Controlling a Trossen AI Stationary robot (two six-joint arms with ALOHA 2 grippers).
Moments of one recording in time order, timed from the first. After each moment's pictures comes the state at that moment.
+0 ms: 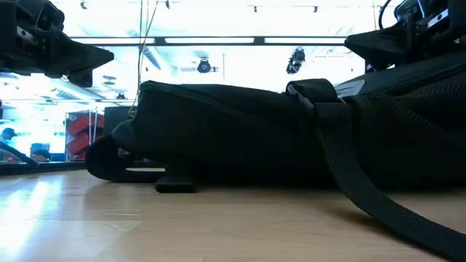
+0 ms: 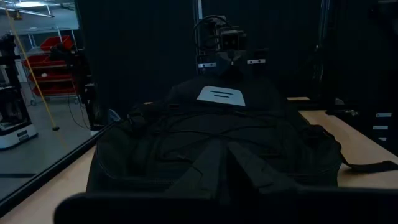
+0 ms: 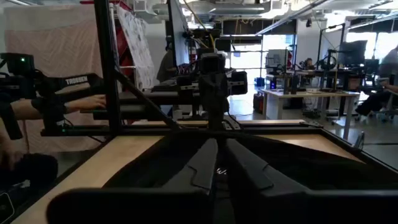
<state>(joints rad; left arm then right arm) -0.39 0.08 0.01 0.14 -0.50 0.07 0.18 0.86 0.01 1.00 0.15 0.00</state>
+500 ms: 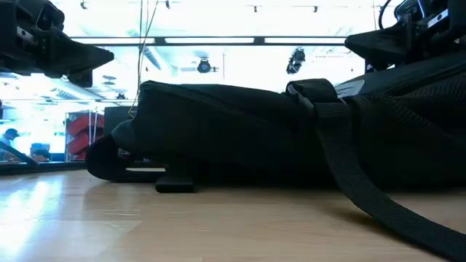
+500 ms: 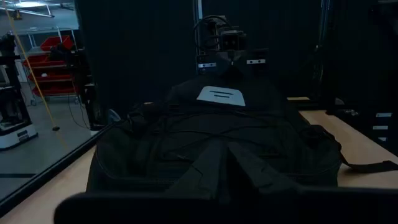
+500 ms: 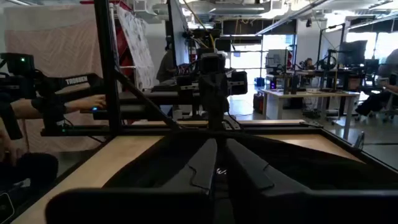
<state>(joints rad) -0.39 0.08 0.01 0.14 -0.50 0.07 0.18 0.86 0.01 1.00 0.15 0.00</state>
